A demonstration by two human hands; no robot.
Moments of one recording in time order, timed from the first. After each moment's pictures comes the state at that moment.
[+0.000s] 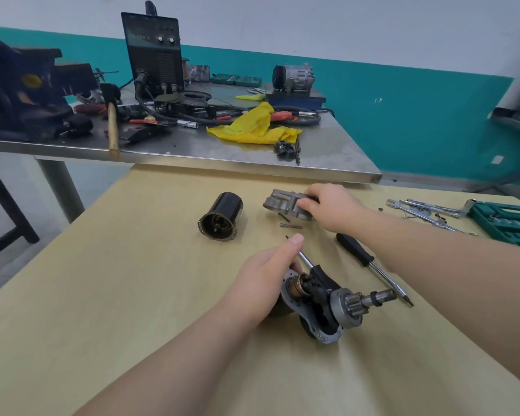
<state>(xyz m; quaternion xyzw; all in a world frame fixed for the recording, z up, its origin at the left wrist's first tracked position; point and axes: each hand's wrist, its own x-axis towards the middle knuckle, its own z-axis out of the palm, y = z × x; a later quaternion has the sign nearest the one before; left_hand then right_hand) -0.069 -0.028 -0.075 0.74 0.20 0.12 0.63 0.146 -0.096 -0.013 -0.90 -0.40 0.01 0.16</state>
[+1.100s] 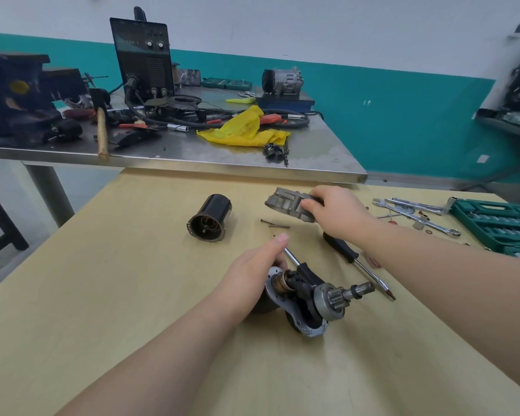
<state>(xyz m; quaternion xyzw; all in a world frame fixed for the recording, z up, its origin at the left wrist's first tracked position) -0.064 -0.026 -0.076 0.74 0.18 0.10 0.64 0.143 -0.131 -0.016 -0.90 -0.37 -0.02 0.23</state>
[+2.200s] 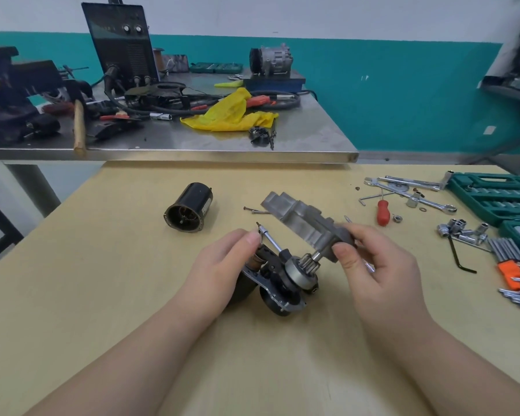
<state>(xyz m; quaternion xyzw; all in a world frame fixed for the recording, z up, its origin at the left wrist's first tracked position) -0.091 -0.041 -0.065 0.77 0.16 0.19 0.59 0.031 -0.254 -0.062 -0.71 -0.37 -0.10 0.59</state>
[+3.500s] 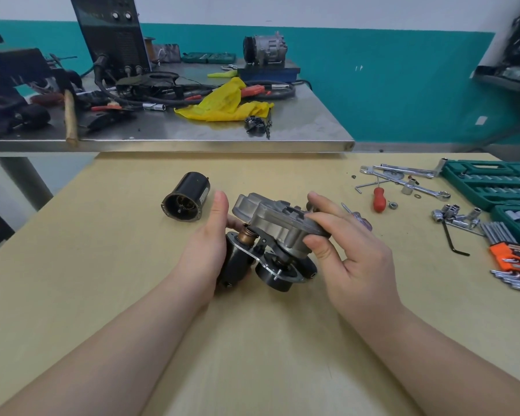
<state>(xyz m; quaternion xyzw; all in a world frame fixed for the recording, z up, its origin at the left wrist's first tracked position) -0.079 -0.034 -0.061 0.64 0.33 0.15 0.68 0.014 -0.233 -0.068 -0.72 -0.43 -0.21 0.50</state>
